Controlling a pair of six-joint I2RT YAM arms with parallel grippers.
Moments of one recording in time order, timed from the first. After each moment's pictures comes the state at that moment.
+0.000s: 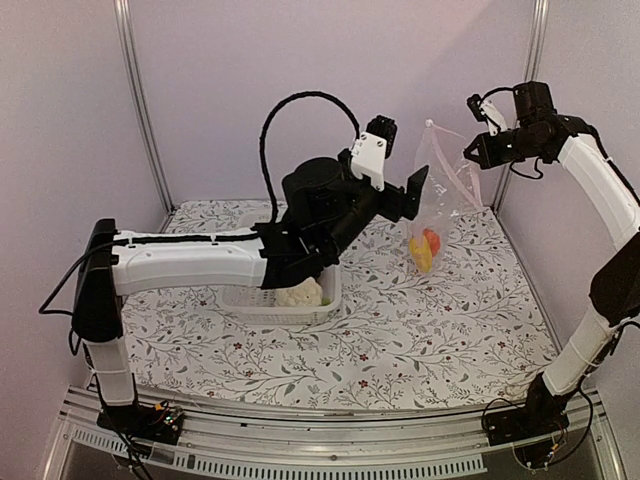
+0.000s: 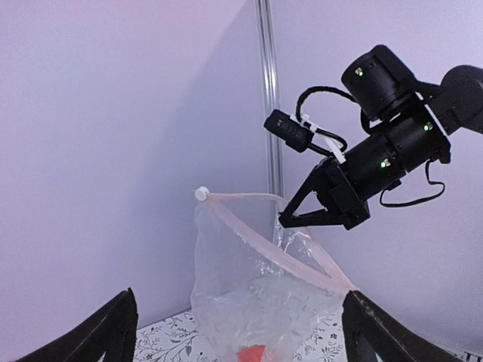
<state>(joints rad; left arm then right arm) -1.16 1.94 1.64 0.56 -0.48 0.17 0.16 1.65 1.89 -0.86 -0.31 -0.20</state>
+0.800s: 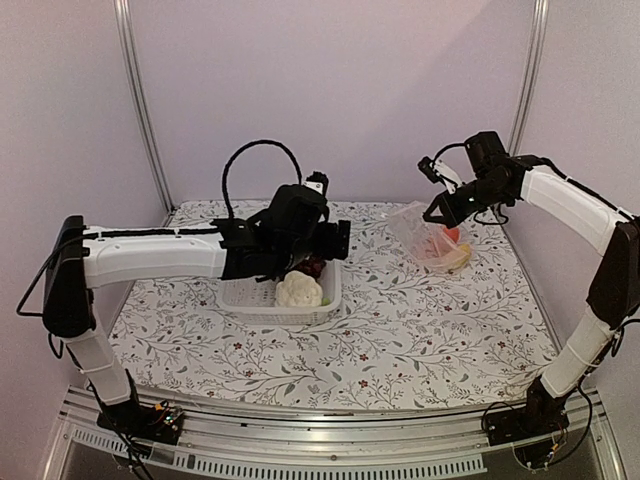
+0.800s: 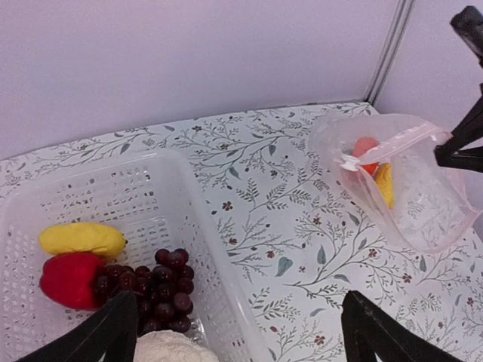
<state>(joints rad) -1.04 1.76 1.37 -0.06 -0.57 -0.36 0.32 1.65 1.53 -0.76 -0.36 -0.28</state>
